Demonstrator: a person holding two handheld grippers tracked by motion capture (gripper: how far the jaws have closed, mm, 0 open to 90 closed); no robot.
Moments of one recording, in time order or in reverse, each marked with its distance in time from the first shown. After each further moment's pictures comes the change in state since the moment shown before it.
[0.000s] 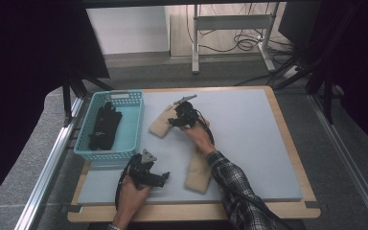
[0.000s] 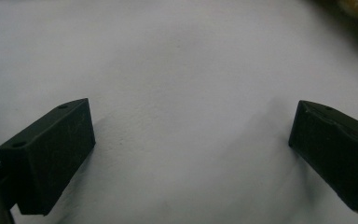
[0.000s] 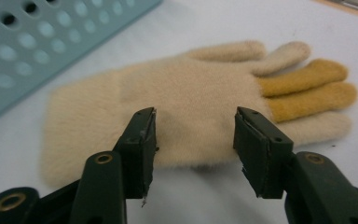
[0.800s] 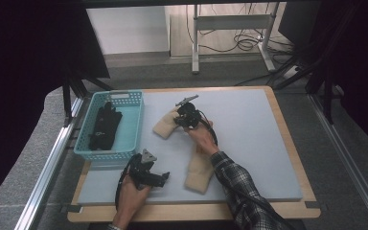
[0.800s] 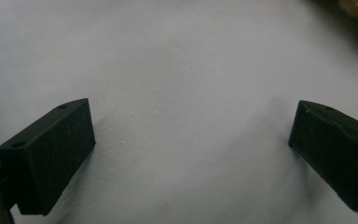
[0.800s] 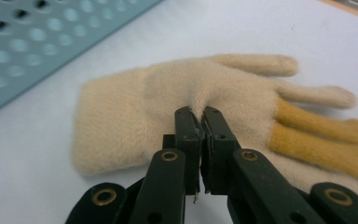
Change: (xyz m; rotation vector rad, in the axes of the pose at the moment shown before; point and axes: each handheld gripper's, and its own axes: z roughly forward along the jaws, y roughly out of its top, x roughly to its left) left arm 0.000 0.000 0.000 0.001 0.000 0.000; right arm 0.003 -0.001 -0.026 0.030 0.018 -0.038
